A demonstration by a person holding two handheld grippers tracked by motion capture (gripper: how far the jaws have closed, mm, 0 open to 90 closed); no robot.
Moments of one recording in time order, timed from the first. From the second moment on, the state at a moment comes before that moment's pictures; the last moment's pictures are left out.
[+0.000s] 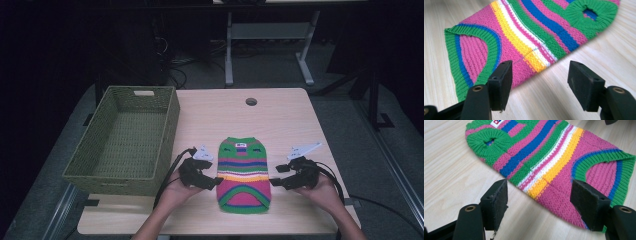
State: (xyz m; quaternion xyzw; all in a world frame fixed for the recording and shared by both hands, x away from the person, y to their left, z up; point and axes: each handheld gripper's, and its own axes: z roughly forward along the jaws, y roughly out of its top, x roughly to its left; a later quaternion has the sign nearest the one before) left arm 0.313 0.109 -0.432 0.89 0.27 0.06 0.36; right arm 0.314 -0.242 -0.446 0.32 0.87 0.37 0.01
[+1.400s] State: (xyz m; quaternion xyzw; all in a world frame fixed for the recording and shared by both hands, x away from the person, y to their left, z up) left arm 0.265 0.151 -0.449 0.88 0.30 0.08 0.36; right arm 0.261 -0.306 -0.462 0.36 0.85 0.39 0.05
